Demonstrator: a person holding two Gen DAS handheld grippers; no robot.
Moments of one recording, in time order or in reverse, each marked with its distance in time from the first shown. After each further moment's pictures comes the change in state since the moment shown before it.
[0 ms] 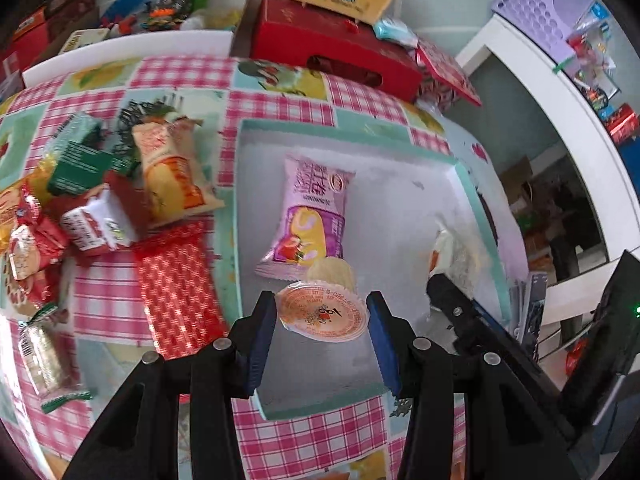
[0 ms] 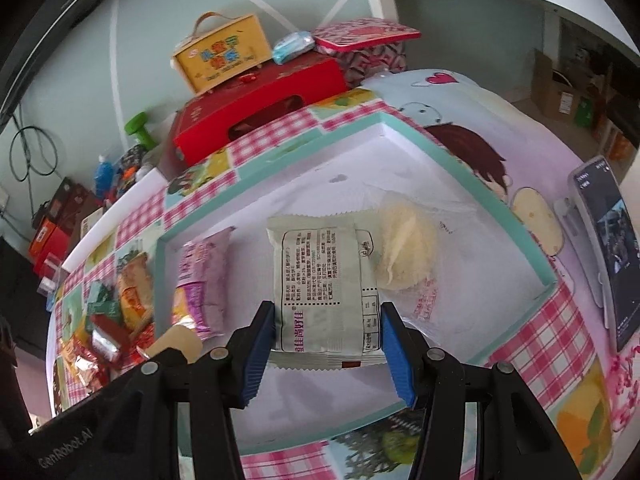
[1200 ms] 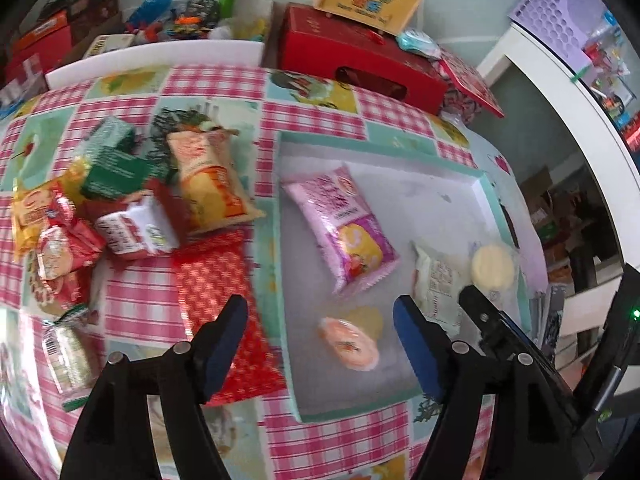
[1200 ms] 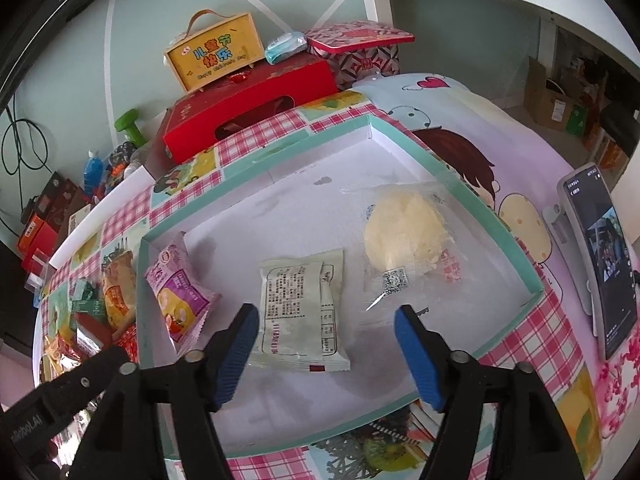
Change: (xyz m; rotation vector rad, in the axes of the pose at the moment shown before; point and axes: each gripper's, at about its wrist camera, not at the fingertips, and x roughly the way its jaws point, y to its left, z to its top) left arm -0.015 0.017 0.003 -0.033 -0.047 0.095; right arm 0.002 -0.002 0.001 -0.033 -0.010 -0.038
